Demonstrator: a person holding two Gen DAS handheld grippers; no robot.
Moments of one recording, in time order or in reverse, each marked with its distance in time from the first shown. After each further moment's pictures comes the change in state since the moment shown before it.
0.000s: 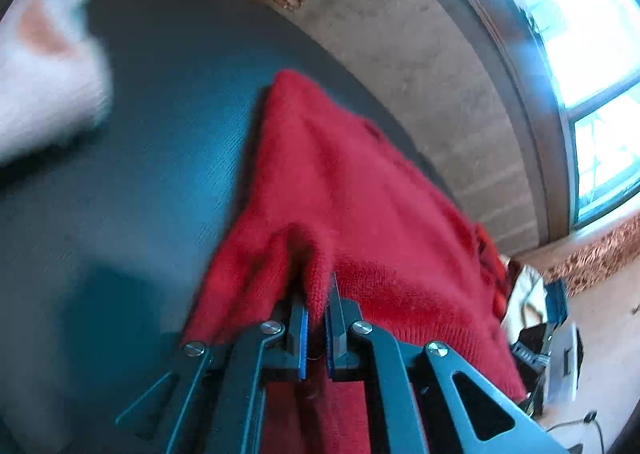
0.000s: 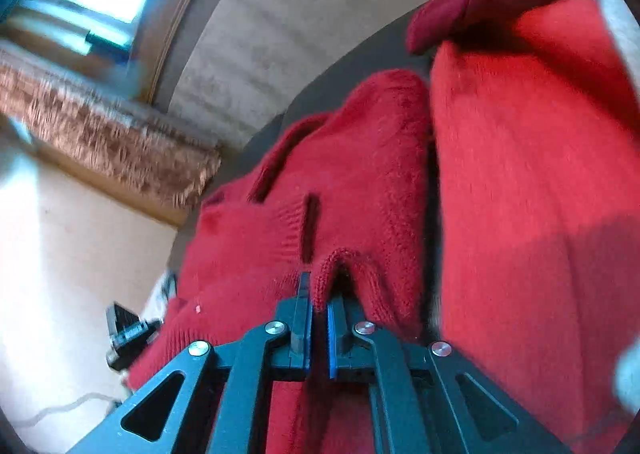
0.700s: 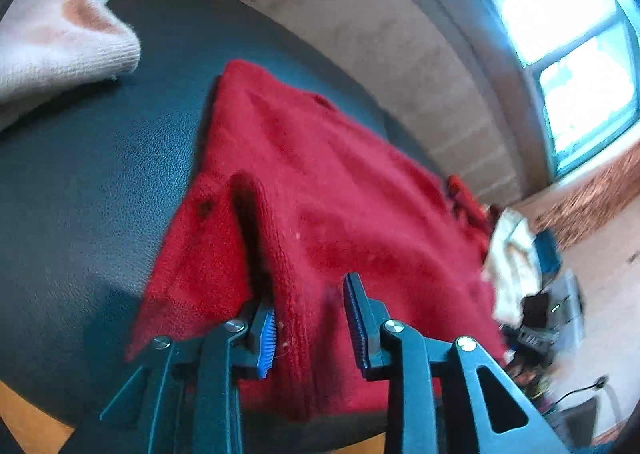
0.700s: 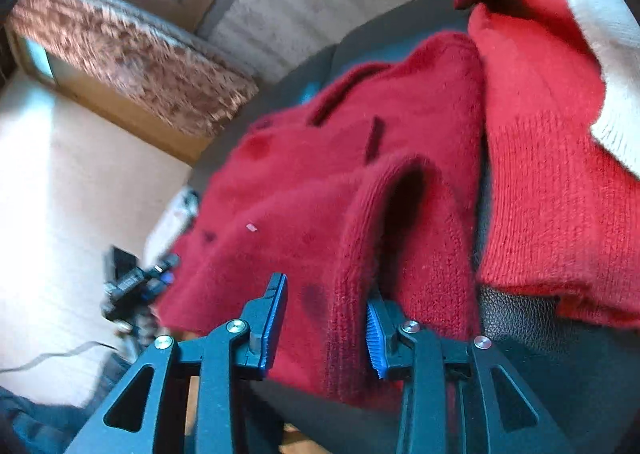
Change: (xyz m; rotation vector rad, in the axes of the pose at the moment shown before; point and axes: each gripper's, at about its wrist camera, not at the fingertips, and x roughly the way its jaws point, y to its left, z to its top) left arm -0.047 -0.026 -0.061 0.144 0.036 -0.036; right arm -0.017 0.048 -0.090 -0.153 0.151 -0.026
